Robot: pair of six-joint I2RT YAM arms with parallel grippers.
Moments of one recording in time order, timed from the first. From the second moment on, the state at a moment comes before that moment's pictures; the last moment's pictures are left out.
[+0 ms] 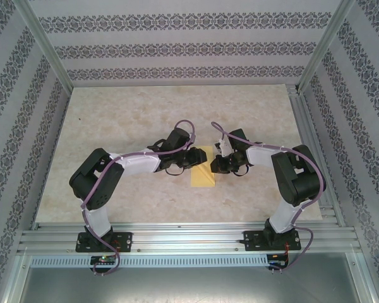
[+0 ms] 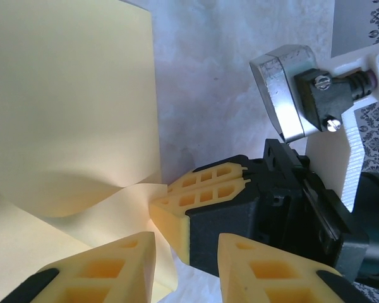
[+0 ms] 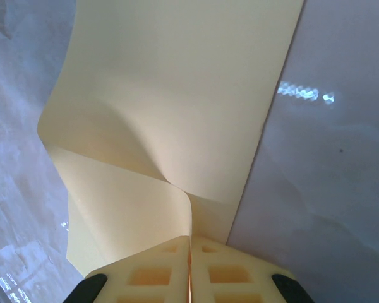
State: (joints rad) left arm -0.73 1.83 1.05 0.04 0.41 -0.99; right arm 0.34 1.74 0.84 -0.32 -0.58 0.23
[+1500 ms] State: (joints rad) left arm -0.74 1.95 1.04 0.08 0.35 -1.03; right arm 0.34 1.75 0.84 -0.31 -0.58 0.24
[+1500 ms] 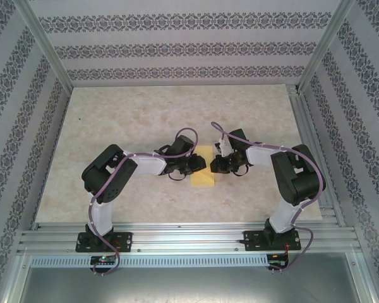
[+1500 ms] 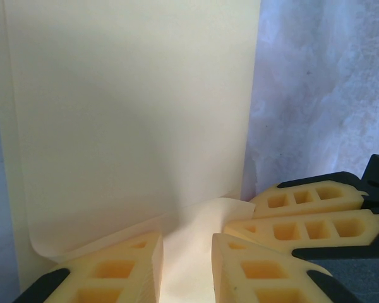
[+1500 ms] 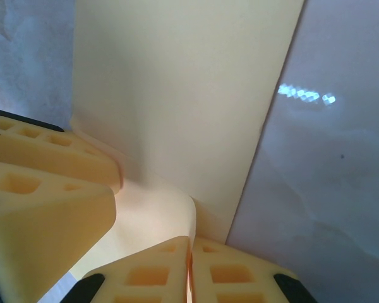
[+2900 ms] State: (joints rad) left arm -0.78 1.93 0.95 0.19 0.36 -1.18; right arm 0.34 1.75 0.84 -0.31 -0.58 0.23
